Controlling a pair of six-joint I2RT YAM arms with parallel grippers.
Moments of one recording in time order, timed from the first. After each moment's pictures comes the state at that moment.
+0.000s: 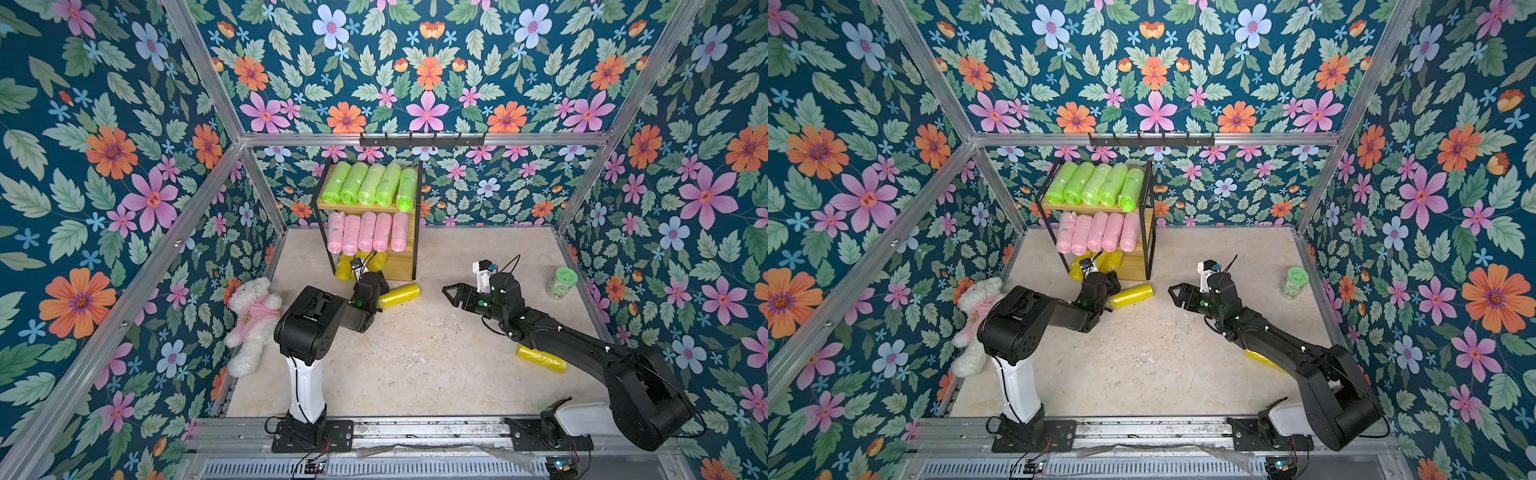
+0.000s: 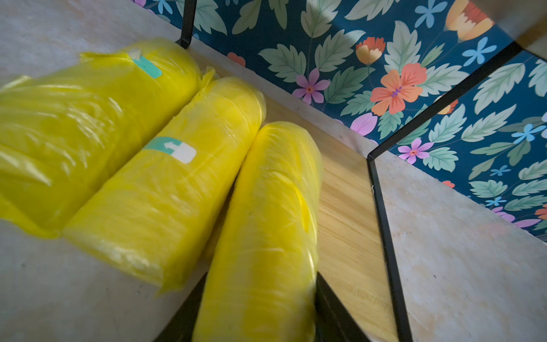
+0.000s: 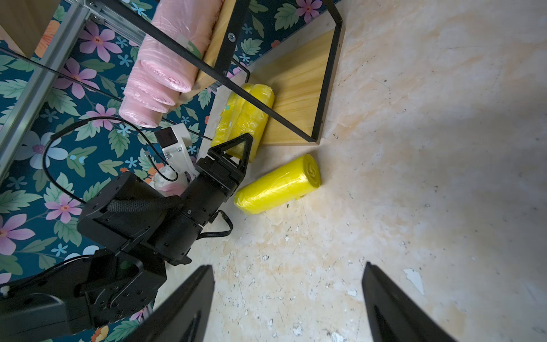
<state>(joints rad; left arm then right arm) -0.44 1.96 0.81 0.75 -0.35 -0.63 0.53 1.37 0.69 0.21 -0.29 0.74</state>
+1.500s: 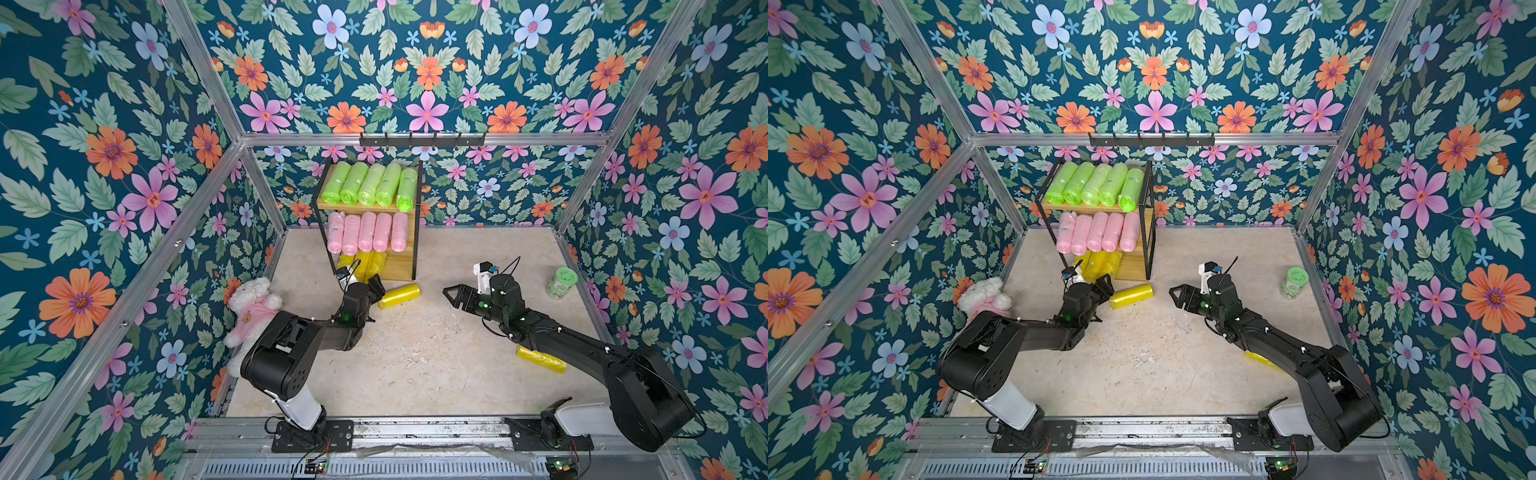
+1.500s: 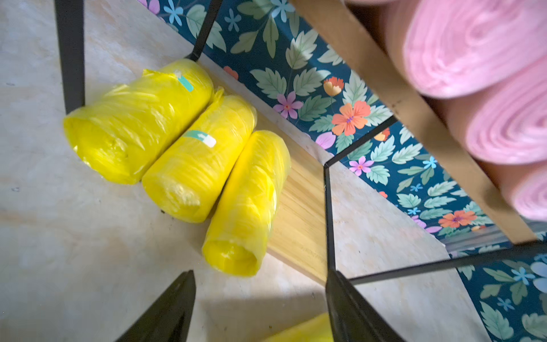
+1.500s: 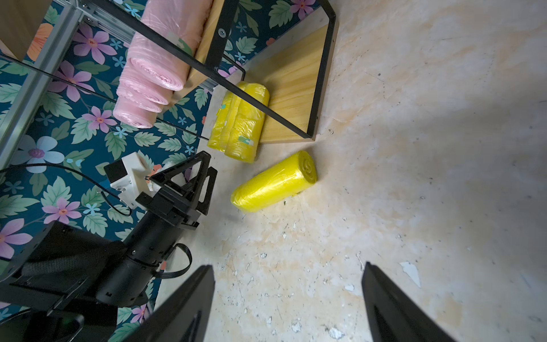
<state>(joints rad) -0.44 1.66 0.55 0.76 -0.25 -0.76 0.53 1.37 0.68 0.22 -0.28 0.76</state>
